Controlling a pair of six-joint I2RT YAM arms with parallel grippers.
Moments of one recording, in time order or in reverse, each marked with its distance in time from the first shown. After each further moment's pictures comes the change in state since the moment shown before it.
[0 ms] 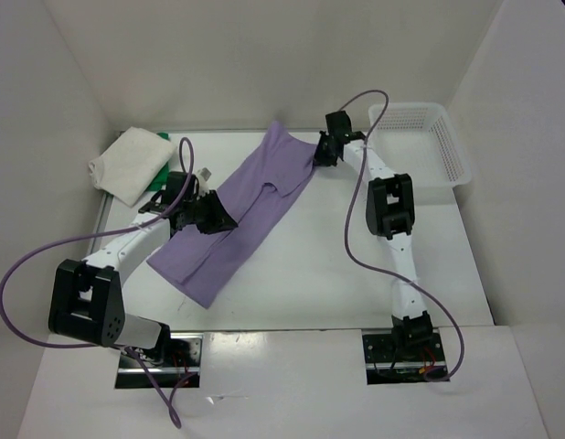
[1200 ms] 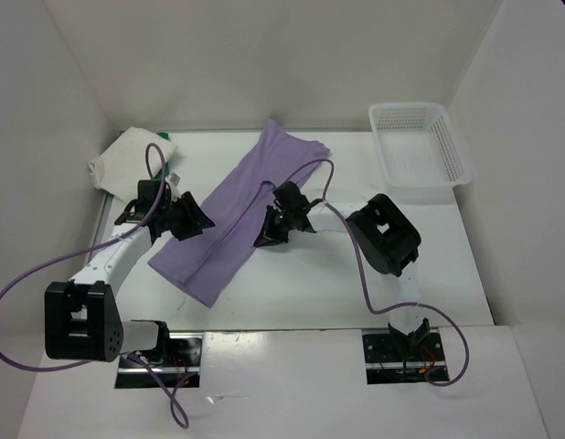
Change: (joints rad) left arm 0.195 -0.105 -0.080 -0.045 -0.048 0.077; right arm 0.436 -0.441 -0.929 0.467 -0.310 0.362
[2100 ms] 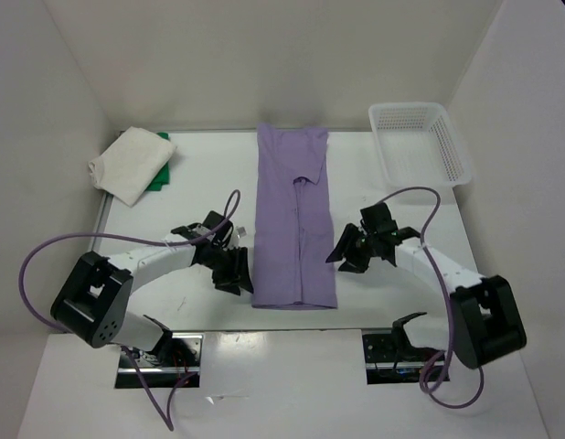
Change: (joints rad) left arm -0.480 0.123 -0.094 -0.153 0.097 -0.010; right arm -0.375 -0.784 -0.586 -0.374 0.085 -0.122
